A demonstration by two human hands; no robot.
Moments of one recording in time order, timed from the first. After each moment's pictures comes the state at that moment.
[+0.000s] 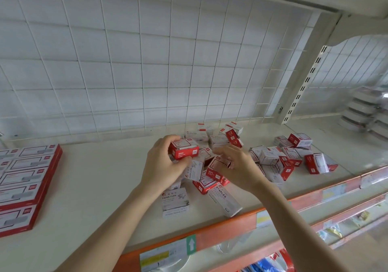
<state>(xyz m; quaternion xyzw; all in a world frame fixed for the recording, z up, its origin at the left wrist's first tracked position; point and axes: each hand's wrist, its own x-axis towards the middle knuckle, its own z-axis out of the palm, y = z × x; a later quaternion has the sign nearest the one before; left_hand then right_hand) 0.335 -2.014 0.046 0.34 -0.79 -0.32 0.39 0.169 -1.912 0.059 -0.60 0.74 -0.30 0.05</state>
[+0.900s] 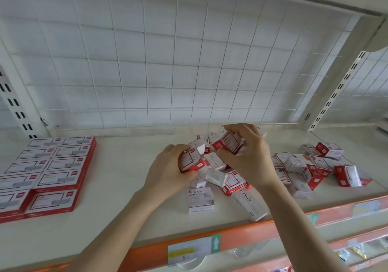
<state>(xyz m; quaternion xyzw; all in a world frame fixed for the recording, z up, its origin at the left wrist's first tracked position) 0.383 -2.019 0.046 0.38 -0.83 -0.26 0.31 0.232 -1.931 0.101 -0.57 0.69 -0.45 -0.01</state>
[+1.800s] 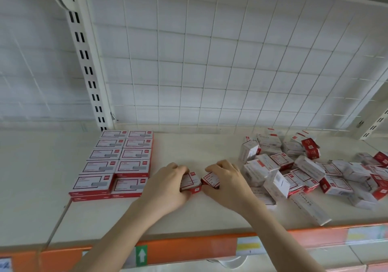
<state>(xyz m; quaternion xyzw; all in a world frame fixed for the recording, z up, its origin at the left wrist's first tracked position) 0.511 -2.036 0.032 0.44 -0.87 -0.16 0.12 0.352 -1.985 0.026 -0.65 0.73 -0.17 0.08</state>
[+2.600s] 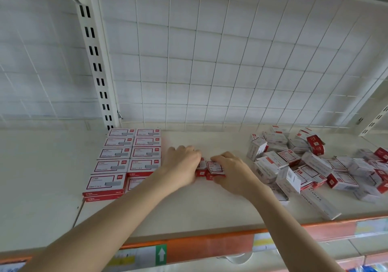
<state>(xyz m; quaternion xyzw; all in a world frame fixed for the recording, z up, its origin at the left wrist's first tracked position) 0.496 -2.080 0.044 0.38 -0.92 0.02 0.02 0.360 -2.010 0.035 -0.65 0.75 -0.09 0.10</state>
